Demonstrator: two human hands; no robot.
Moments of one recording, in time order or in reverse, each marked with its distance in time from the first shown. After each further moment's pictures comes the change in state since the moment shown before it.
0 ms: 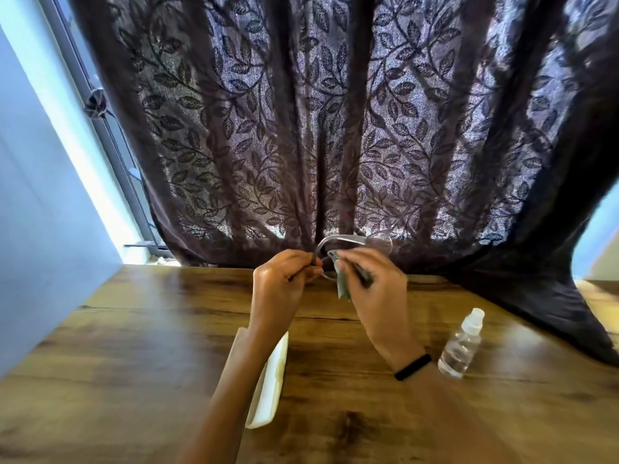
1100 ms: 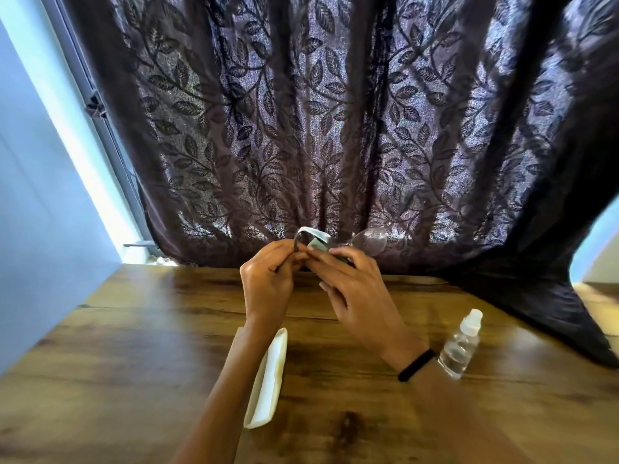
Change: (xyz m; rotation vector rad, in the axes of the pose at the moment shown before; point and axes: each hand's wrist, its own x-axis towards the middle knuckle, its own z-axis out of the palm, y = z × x) left_hand 0.007 -0.006 -0.002 0.040 0.201 0.052; right_hand 0.002 -0.001 0.002 -0.360 -0.346 -0.312
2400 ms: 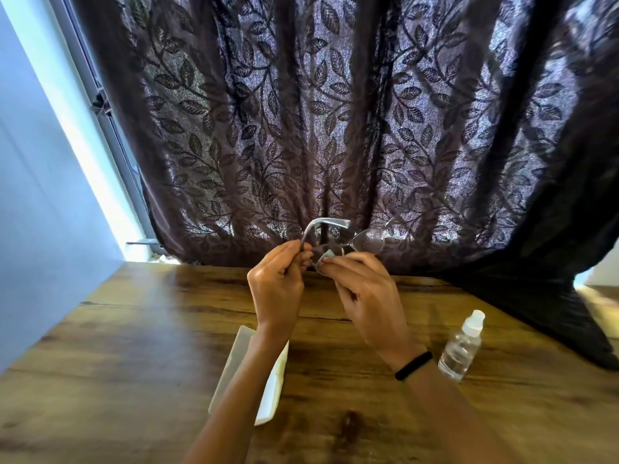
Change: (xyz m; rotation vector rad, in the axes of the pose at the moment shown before) left_hand -0.007 0.008 0.007 -0.010 0.095 -0.069; right_hand -0.004 0.001 0.000 0.089 0.208 -0.015
